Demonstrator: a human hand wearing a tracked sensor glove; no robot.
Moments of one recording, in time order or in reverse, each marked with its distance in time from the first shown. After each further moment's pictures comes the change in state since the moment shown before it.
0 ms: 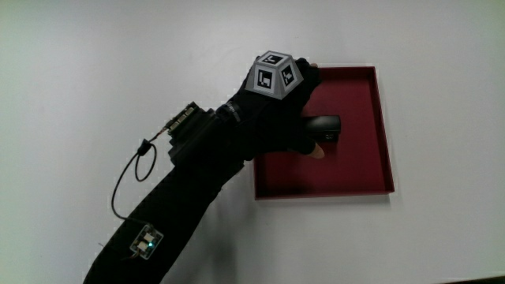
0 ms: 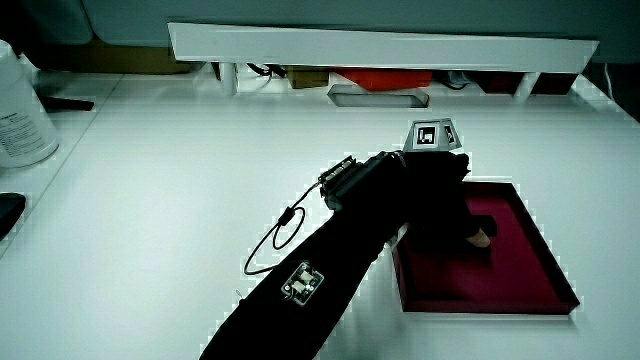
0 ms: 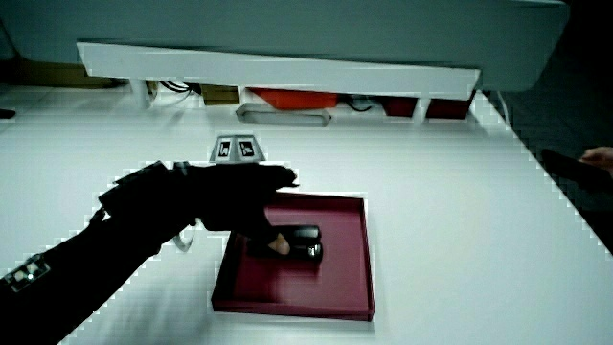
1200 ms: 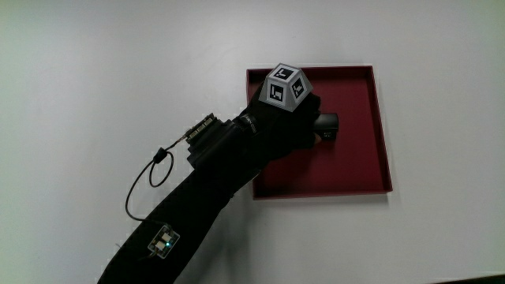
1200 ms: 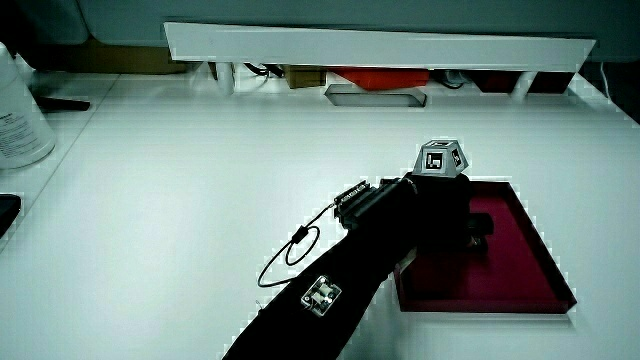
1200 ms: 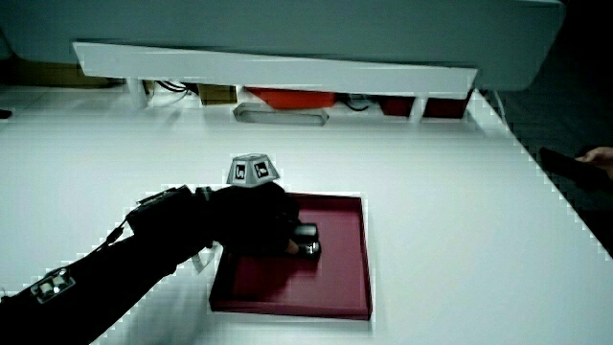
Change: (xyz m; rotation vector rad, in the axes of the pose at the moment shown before) arm 0.000 0.008 -0.014 0.181 0.034 -0.057
